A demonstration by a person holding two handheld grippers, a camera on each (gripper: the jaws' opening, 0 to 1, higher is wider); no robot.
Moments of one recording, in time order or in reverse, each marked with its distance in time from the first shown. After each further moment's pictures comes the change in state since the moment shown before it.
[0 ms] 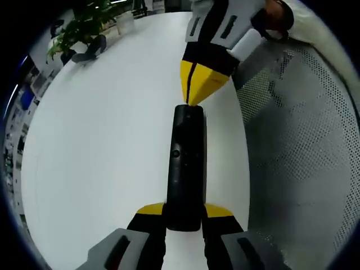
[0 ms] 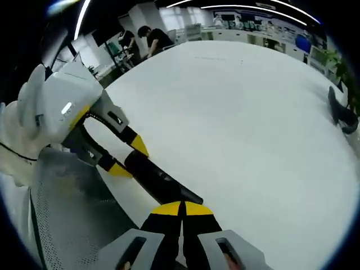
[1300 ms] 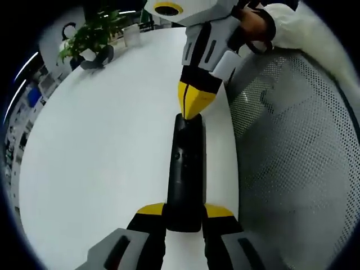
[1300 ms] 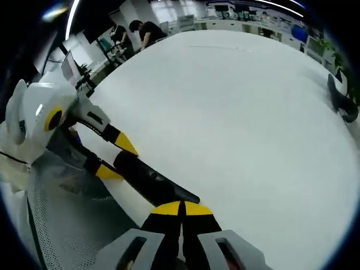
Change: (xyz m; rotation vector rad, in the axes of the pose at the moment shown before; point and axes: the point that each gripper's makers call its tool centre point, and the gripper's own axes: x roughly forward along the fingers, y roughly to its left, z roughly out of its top) left arm -0.002 -0.012 0.001 -0.036 -0.144 0.018; right arm 0.007 -0.001 -0.011 0.058 0.042 -0.018
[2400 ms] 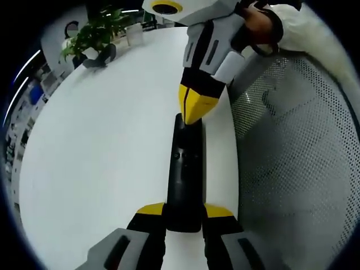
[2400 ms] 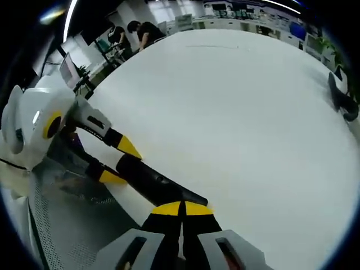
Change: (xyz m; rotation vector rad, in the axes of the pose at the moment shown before) left arm 0.000 0.000 0.001 -0.022 0.005 0.012; right arm 0.004 0.009 0.004 -0.005 0.015 -0.007
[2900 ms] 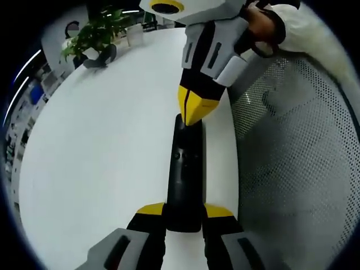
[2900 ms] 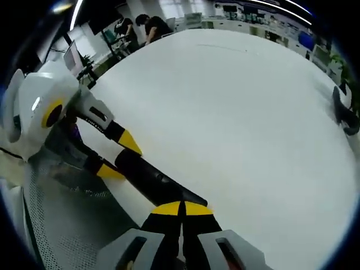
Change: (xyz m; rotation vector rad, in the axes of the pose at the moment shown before) left arm 0.000 0.000 0.000 -0.004 -0.009 0.001; right arm 0.001 -0.002 -0.001 -0.055 0.010 -0.012
